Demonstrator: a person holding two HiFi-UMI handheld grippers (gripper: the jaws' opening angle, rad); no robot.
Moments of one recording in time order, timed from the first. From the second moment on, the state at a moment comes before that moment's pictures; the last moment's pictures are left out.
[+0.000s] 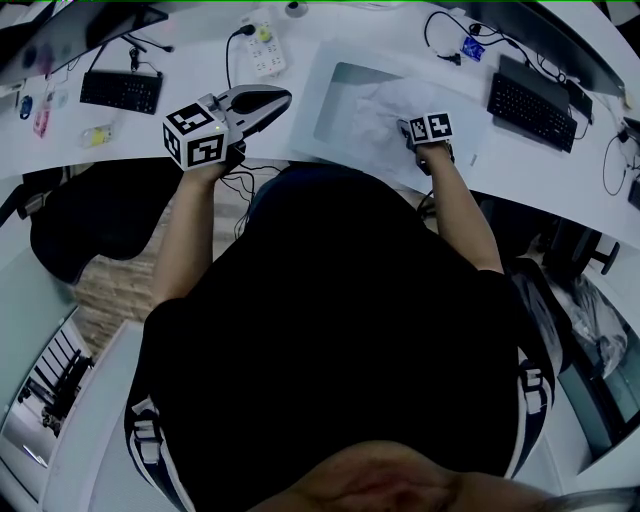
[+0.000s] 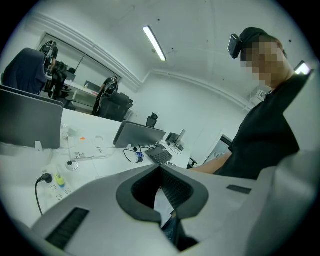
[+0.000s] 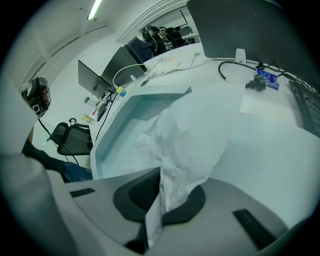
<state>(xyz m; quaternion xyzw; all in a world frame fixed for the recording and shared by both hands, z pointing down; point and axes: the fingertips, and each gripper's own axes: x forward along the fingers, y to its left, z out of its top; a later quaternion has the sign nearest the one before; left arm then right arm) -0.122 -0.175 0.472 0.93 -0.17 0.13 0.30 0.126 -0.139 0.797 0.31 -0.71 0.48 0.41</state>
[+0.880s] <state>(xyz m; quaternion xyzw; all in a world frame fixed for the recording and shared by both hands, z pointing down) -0.128 -0.194 0.476 0.93 -0.16 0.14 0.30 0.091 -0.152 0.800 0.30 -0.71 0.52 0.37</state>
